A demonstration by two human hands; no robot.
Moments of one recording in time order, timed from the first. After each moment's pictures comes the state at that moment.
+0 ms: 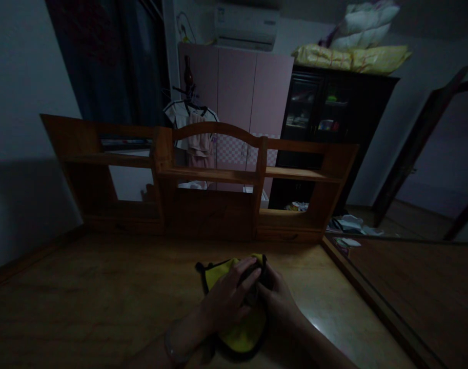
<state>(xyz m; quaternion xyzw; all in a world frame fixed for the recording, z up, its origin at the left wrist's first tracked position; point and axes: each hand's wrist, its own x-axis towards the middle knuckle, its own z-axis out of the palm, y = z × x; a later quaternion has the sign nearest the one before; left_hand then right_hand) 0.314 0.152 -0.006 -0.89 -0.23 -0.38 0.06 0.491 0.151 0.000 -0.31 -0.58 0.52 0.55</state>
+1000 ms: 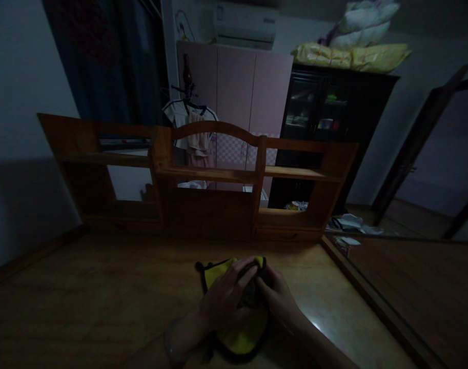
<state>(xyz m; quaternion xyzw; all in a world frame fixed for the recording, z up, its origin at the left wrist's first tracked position) 0.313 0.150 -0.003 -0.89 -0.23 -0.40 0.04 0.495 0.145 0.010 -0.33 -0.61 0.49 0.53</state>
